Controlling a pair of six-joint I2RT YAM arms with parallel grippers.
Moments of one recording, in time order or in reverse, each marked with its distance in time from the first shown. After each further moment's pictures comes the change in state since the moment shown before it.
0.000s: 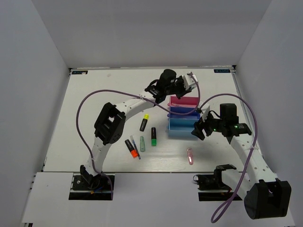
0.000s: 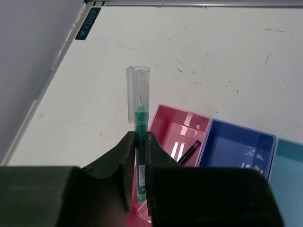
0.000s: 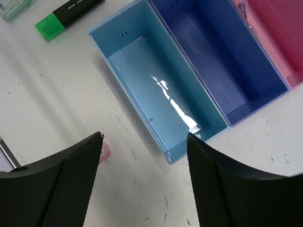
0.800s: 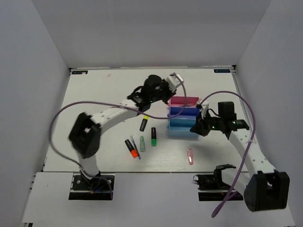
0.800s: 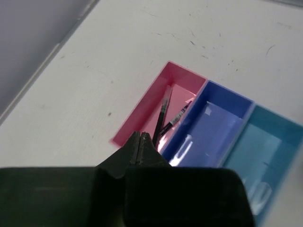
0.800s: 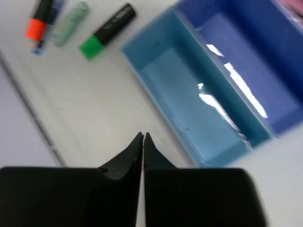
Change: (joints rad) left arm 0.001 -0.259 -0.328 0.030 -0.186 -0.128; right arm 0.000 0.039 -0.003 0.015 -0.088 0.162
